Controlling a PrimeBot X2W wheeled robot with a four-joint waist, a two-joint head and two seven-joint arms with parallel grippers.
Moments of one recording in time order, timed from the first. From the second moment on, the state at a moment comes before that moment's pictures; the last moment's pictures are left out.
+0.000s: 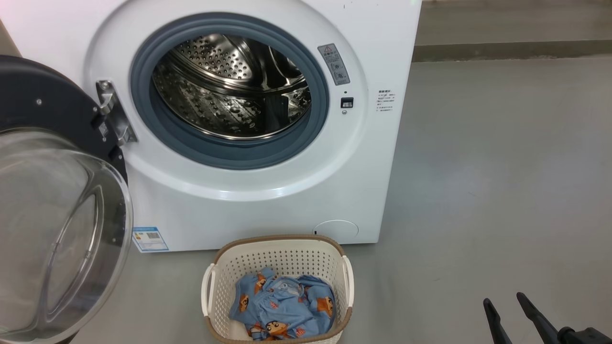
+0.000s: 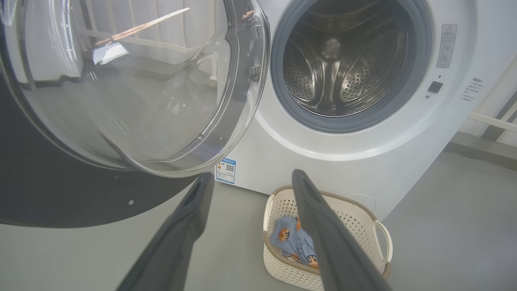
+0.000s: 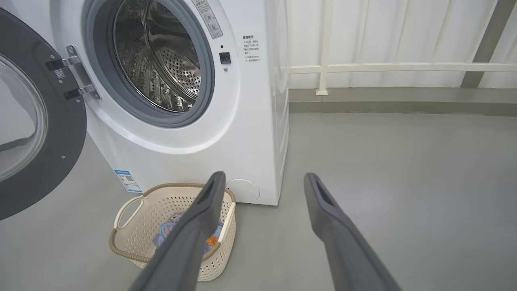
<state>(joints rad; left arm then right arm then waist) 0.40 0.05 0.04 -0.07 -0.34 0.05 -0.26 0.18 -0.22 0.02 0.12 0.30 0.13 -0.25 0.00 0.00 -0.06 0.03</state>
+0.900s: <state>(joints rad) 0.41 0.05 0.04 -0.05 -0.31 0.05 -0.26 0.18 -0.22 0.02 0.13 0.30 0.13 -0.25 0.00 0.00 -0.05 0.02</state>
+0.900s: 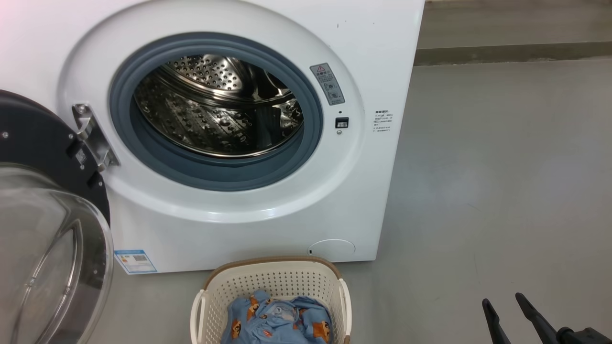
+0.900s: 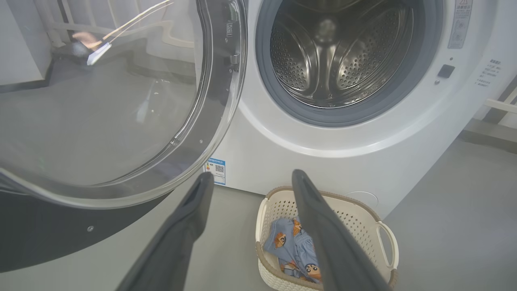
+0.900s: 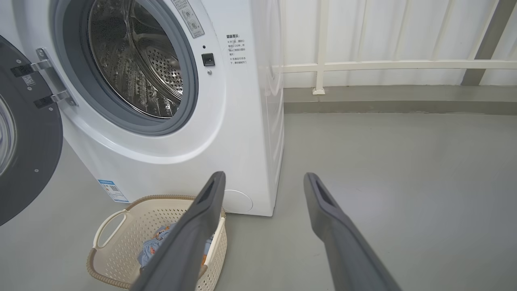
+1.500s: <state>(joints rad) 0.40 0.05 -0.03 -0.06 -0.29 0.08 -0.26 0.18 -0.21 0.03 0.13 0.31 0.13 -0.25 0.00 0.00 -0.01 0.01</state>
